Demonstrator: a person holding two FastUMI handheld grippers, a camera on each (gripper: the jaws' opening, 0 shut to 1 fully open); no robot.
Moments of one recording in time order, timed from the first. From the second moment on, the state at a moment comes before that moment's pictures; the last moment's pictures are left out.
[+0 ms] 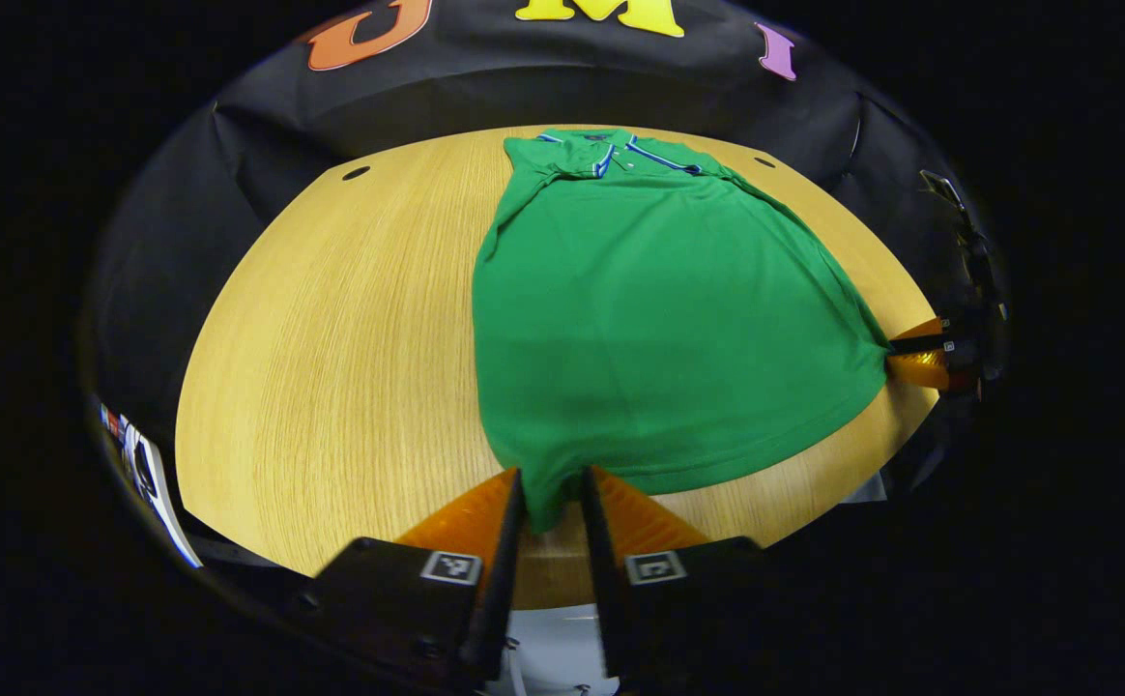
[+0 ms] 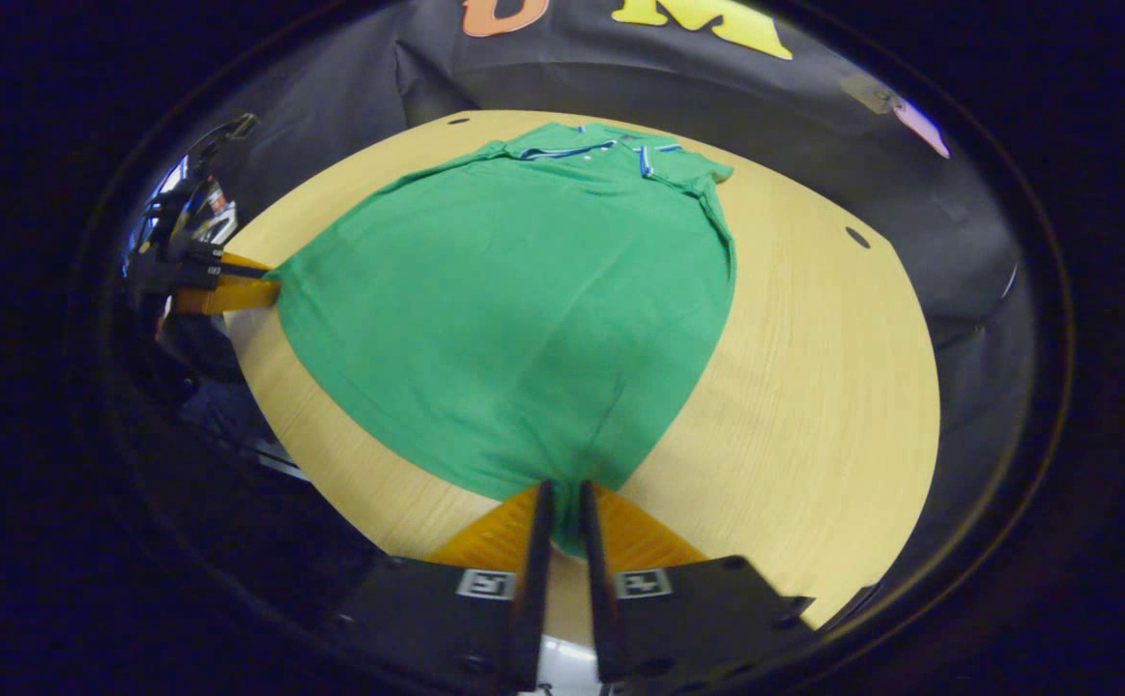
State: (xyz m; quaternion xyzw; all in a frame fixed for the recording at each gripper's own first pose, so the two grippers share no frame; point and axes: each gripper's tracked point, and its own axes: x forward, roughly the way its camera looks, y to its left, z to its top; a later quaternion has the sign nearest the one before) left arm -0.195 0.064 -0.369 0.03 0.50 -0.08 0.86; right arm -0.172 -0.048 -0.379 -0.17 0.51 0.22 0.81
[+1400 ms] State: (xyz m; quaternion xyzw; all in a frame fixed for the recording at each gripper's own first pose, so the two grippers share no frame) left arm -0.012 0.033 -0.222 -0.06 0.35 -0.15 0.92; right arm 0.022 -0.039 -0.232 0.09 0.40 0.19 0.89
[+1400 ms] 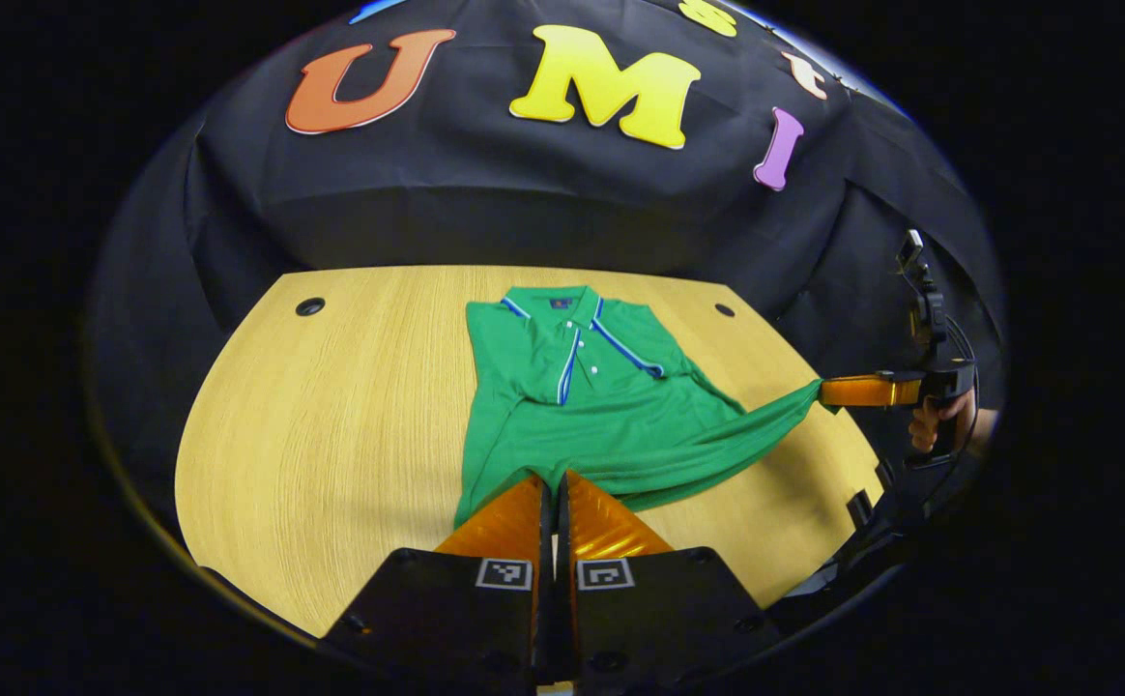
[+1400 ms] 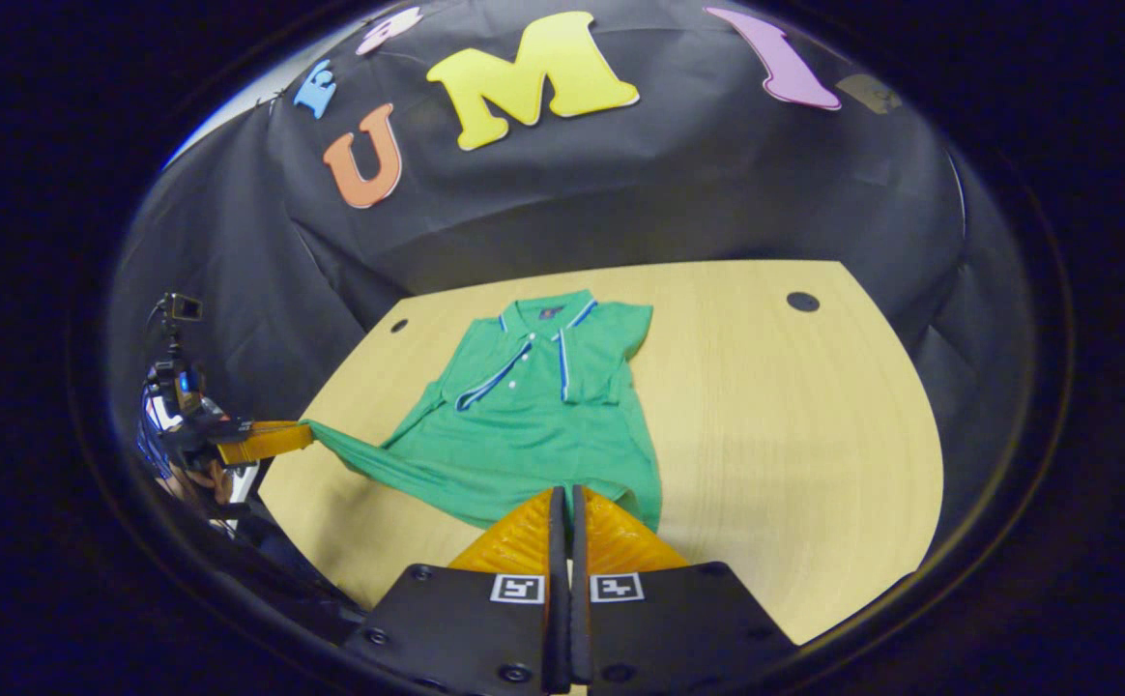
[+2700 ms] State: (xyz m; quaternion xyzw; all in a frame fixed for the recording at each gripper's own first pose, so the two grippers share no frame) left arm 0.281 0.039 -0.248 -0.07 0.26 -0.13 0.96; right arm 0.331 0.002 -0.261 0.06 0.31 0.16 0.93
